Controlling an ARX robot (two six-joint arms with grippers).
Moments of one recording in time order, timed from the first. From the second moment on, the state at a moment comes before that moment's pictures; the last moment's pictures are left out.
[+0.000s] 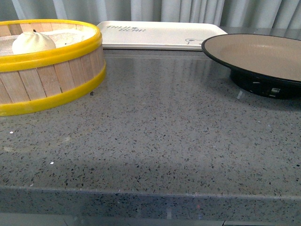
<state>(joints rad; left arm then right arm) 0.00 0.00 0.03 0.00 0.00 0.00 0.00 0.01 0.01 0.00 0.00 0.00</state>
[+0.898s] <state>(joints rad) 0.00 0.01 0.03 -0.01 0.01 0.00 0.00 0.01 0.01 0.00 0.00 0.00</state>
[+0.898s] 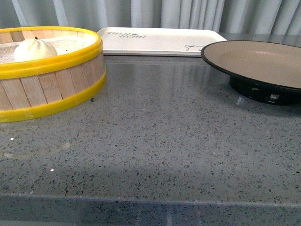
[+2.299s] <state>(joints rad) -0.14 1.57 1.26 -0.28 -0.16 0.05 0.00 0.00 0.01 0.00 0.00 0.00</state>
